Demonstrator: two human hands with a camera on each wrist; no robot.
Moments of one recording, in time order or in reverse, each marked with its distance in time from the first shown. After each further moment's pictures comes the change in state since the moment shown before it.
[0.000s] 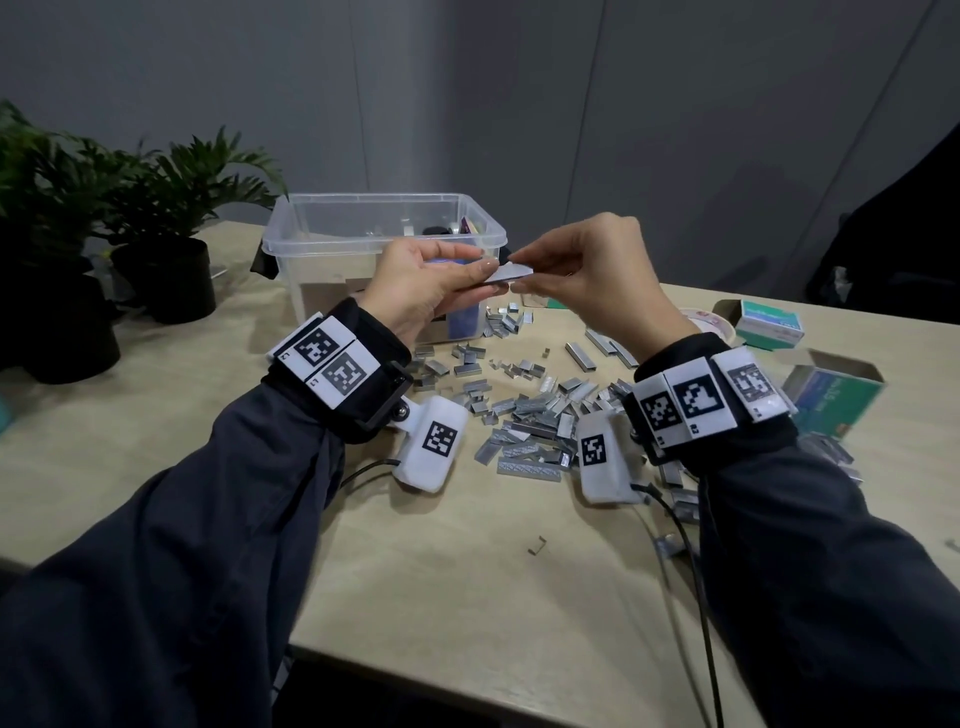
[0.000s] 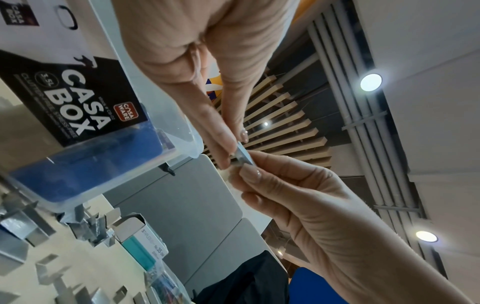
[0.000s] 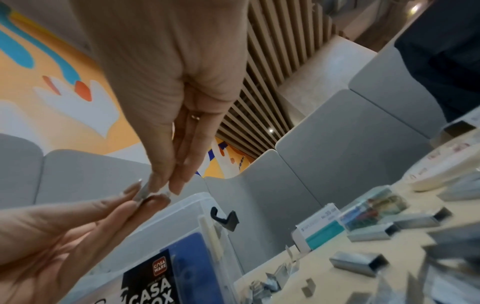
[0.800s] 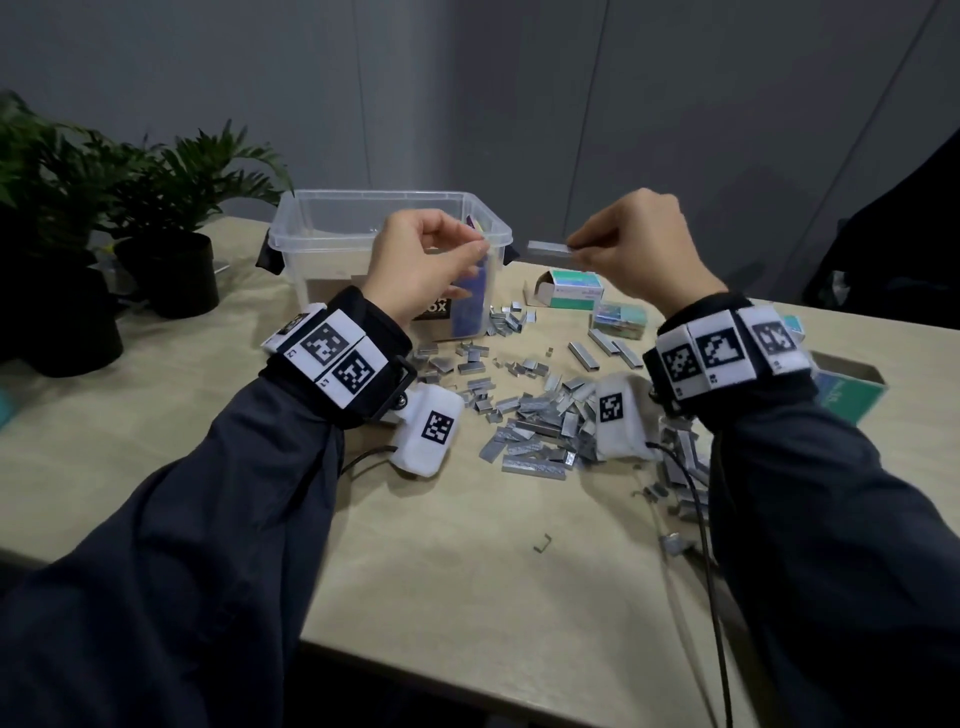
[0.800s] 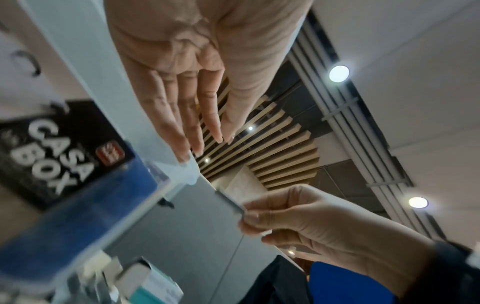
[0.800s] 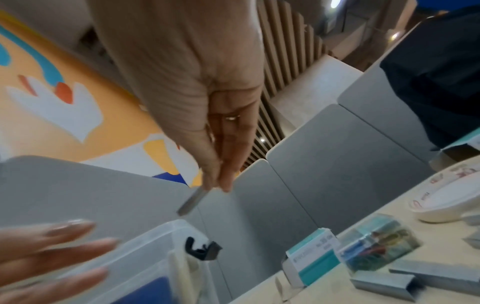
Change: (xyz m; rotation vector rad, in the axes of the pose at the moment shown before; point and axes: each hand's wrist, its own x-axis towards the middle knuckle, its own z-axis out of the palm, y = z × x) left_hand 0.008 0.003 -0.009 0.366 0.087 0.247; right_hand 0.028 0.024 -0.021 -0.332 0.024 0.154
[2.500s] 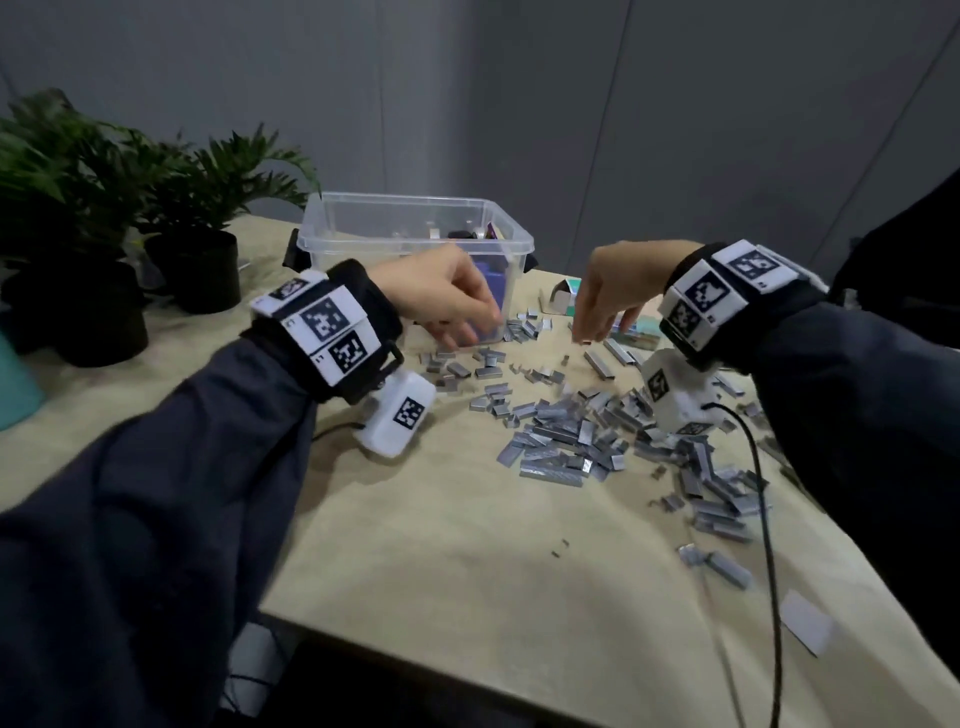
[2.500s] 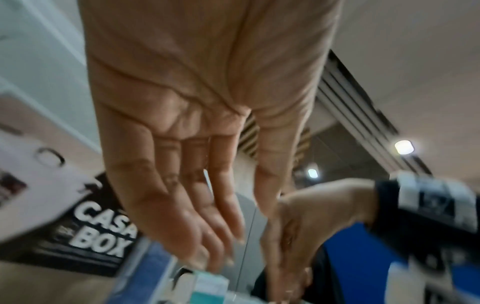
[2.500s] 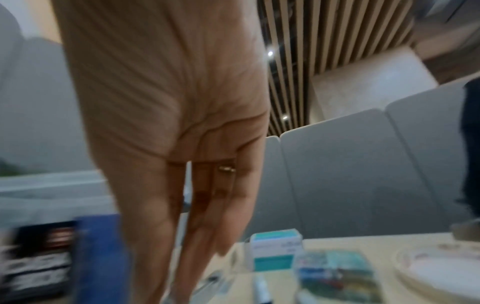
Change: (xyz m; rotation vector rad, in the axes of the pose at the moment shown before) left_hand 0.005 0.014 -0.027 0.528 -0.600 -0.175; right_hand 0.030 -0.010 0.008 -0.253 -0.859 0.136
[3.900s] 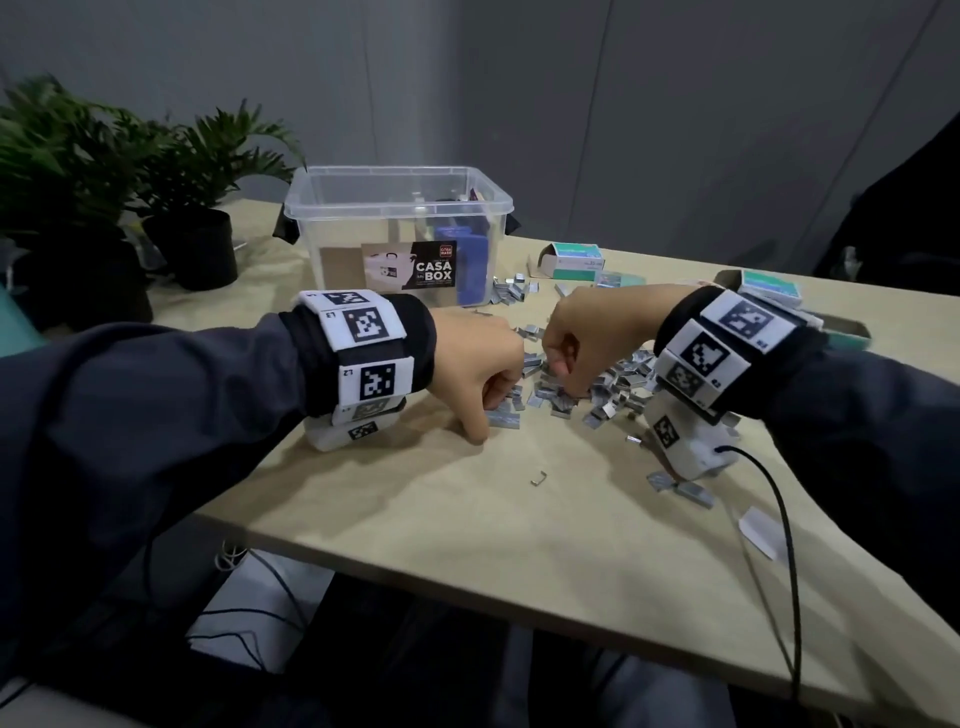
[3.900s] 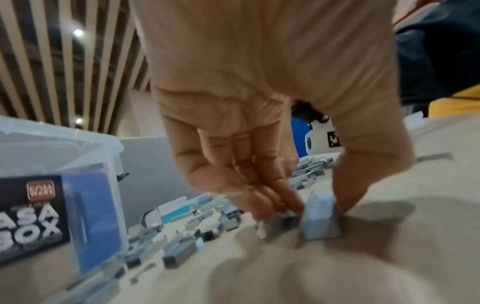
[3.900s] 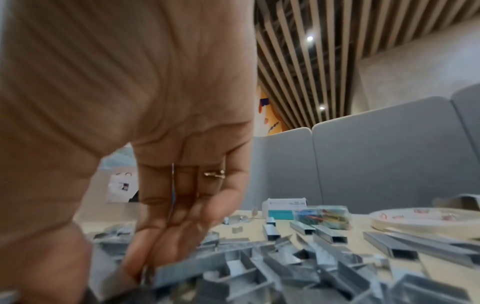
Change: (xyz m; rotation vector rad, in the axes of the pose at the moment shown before) left_hand -0.040 0.028 0.075 0.908 -0.360 0.278; right_hand -0.055 -0.009 0.068 -0.235 -0.063 -0.265
